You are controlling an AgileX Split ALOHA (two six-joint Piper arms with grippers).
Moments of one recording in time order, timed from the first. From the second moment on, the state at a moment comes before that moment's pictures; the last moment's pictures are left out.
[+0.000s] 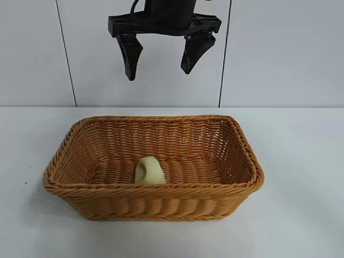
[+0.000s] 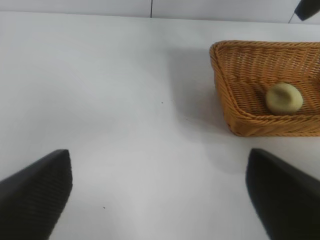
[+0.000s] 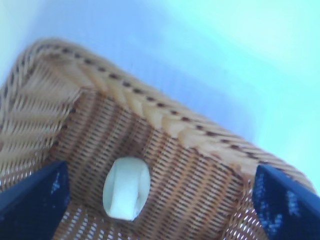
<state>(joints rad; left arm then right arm) -0.05 0.00 -0.50 -0.05 1.06 0.00 0.58 2.15 -2.07 -0.07 1.21 0.19</state>
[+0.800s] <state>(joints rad) -0.05 0.00 -0.50 -0.05 1.06 0.00 0.06 2.15 -2.07 -0.13 1.22 0.15</state>
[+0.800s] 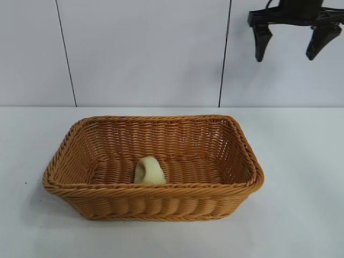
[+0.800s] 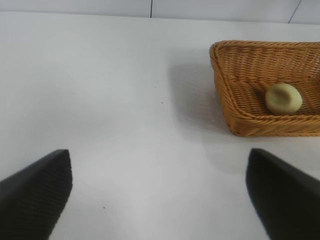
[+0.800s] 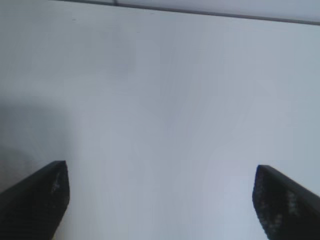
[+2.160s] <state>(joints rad) -0.05 0.00 -0.50 -0.05 1.06 0.00 -0.01 1.04 -0.73 -0.04 1.13 0.09</state>
